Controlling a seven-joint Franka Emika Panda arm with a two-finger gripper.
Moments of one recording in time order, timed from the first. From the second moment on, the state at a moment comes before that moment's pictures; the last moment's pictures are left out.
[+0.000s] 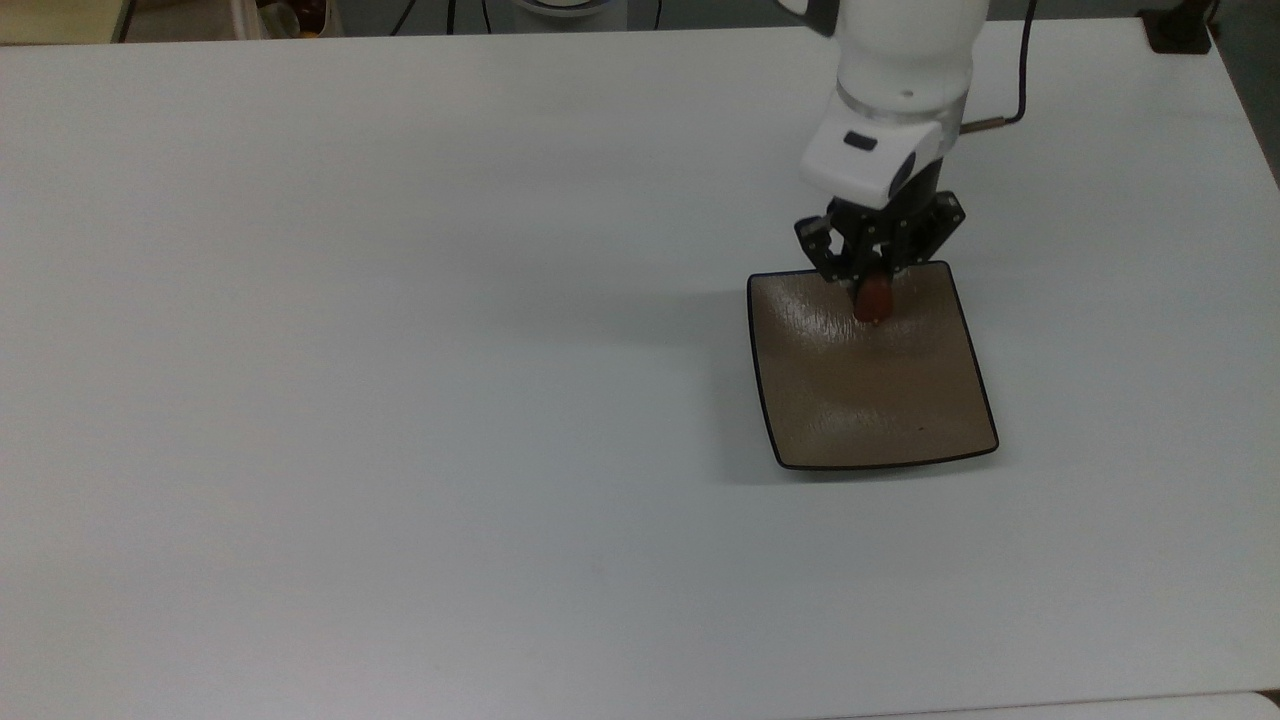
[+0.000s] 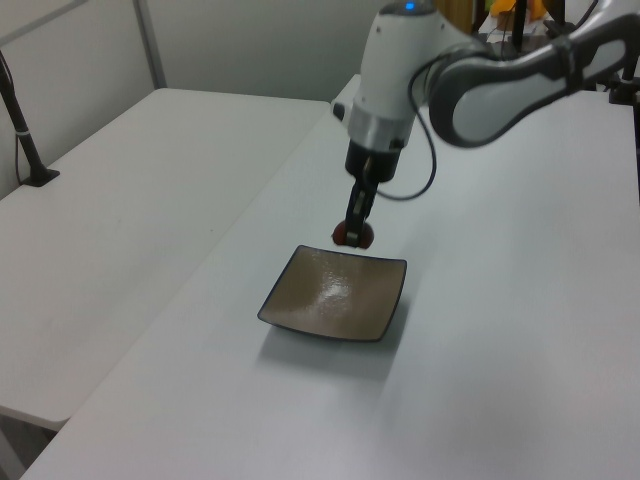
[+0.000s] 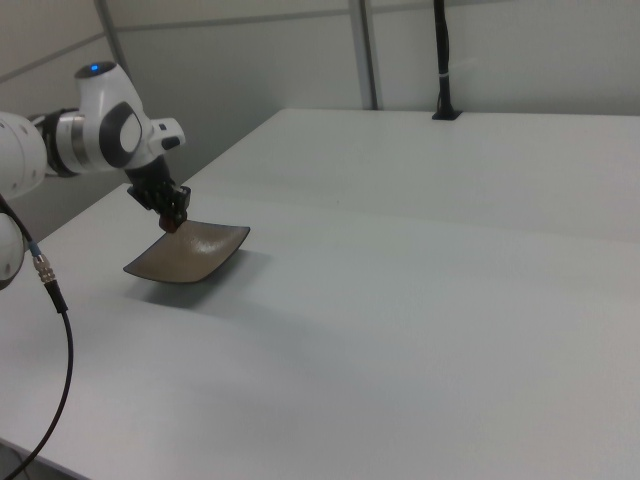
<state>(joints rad) 0.46 0.45 0.05 -1.47 -0.02 2.18 0.25</state>
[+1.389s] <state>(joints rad) 0.47 0.64 0.05 -1.47 -0.10 2.38 0.25</state>
